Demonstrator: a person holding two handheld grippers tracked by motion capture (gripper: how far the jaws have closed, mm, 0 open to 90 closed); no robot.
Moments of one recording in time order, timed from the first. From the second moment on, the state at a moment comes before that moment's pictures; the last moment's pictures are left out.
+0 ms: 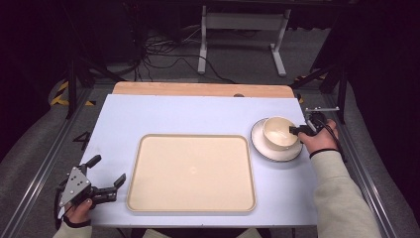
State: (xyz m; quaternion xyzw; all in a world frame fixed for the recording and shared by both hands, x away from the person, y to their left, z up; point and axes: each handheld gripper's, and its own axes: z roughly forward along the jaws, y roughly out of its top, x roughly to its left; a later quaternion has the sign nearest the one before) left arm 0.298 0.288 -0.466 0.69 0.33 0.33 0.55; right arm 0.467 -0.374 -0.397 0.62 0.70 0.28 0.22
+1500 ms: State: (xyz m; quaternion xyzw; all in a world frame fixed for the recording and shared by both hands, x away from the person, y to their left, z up) left arm 0.299 0.288 -0.466 0.69 0.33 0.33 0.55; right arm 0.462 -0.362 -0.389 0.67 0.67 0.28 0.16
